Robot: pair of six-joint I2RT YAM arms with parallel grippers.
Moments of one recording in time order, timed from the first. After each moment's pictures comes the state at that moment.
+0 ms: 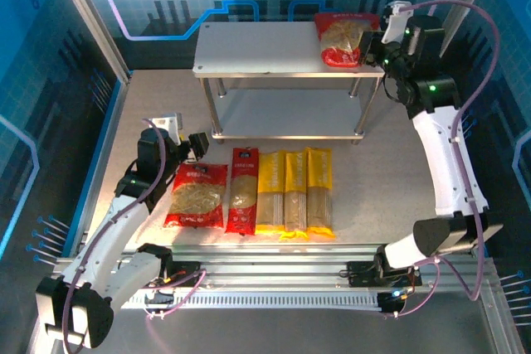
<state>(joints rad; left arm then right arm) -0.17 0.92 0.70 -0.23 0.03 -0.35 0.12 1.49 1.81 -0.58 -0.15 0.21</state>
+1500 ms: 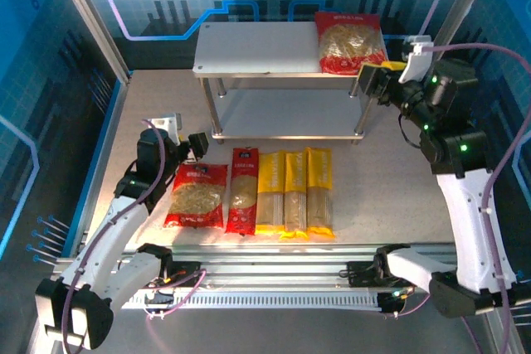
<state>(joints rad) -0.17 0.91 0.70 -0.24 0.02 -0.35 0.19 1.10 1.58 -0.67 -0.19 0.23</state>
